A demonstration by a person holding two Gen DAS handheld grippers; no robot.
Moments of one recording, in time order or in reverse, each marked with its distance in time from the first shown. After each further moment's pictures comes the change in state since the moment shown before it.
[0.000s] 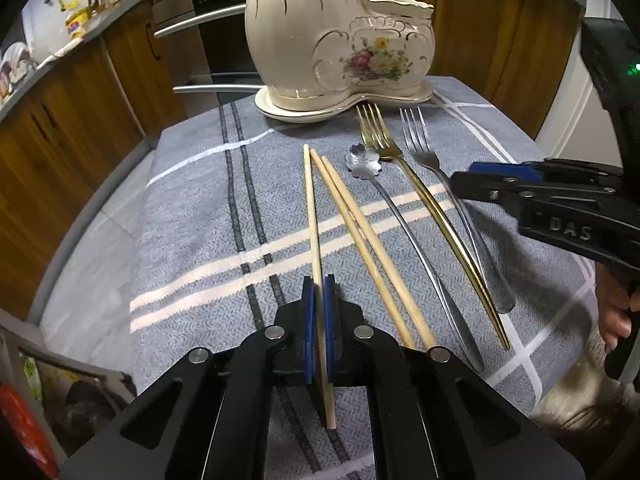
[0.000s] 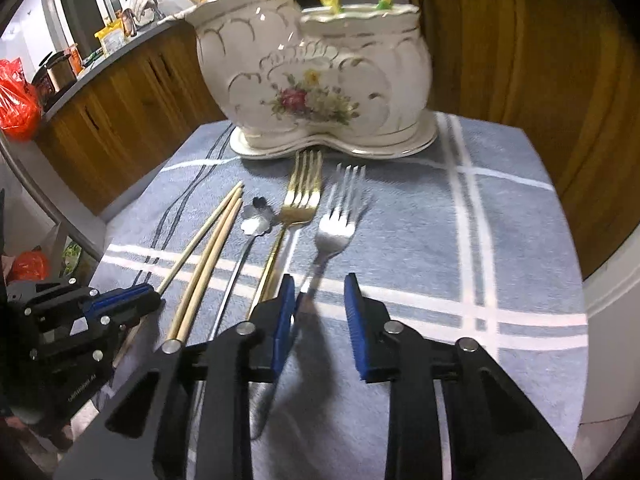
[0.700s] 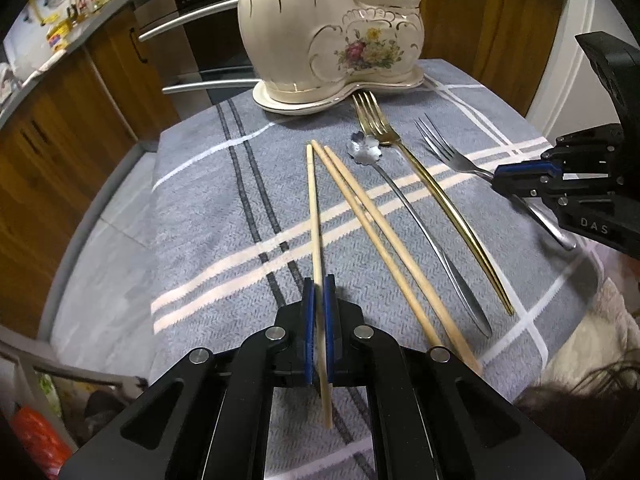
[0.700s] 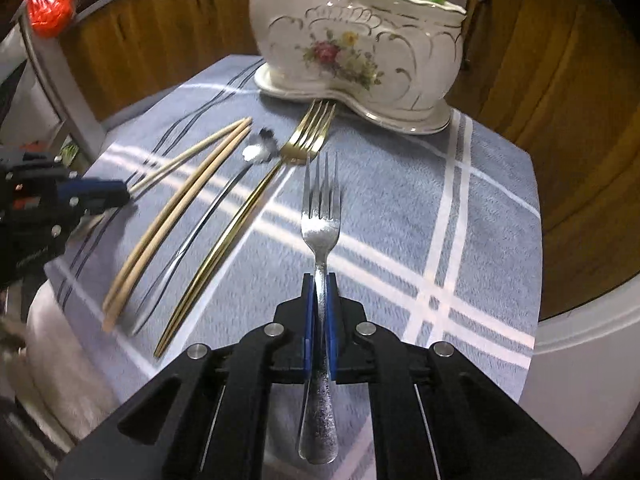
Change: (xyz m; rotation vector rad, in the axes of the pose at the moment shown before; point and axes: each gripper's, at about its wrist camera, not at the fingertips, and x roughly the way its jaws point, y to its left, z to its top) left arm -0.011 0.008 0.000 0.084 0.063 -0.012; right arm -0.017 -0.004 -0.013 -0.291 0.158 -0.048
